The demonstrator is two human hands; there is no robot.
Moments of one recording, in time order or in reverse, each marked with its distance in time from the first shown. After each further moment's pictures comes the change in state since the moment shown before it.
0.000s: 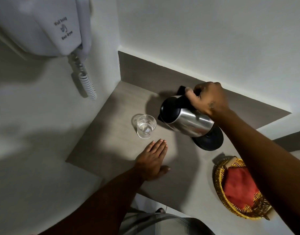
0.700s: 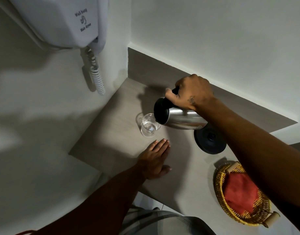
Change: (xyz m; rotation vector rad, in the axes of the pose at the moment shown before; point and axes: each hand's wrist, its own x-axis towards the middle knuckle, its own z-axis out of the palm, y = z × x) left_hand 0.000 -0.003 0.008 -0.089 0.090 0.030; right_hand 0.030 -0.062 0.028 -0.305 -0.085 -0.351
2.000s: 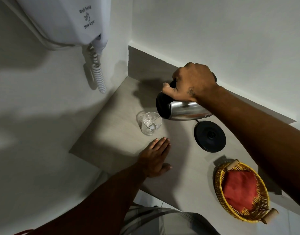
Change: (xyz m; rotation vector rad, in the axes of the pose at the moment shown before) left_hand -0.001 -0.001 0.006 -0.026 0.050 0.005; right_hand 0.015 -0.022 -0.037 -0.170 -0.041 -0.107
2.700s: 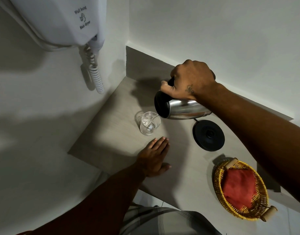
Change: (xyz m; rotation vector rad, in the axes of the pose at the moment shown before) left_hand 0.000 0.000 -0.002 0.001 0.008 0.006; right_hand 0.001 0.000 -0.007 -0.014 -0.022 0.010
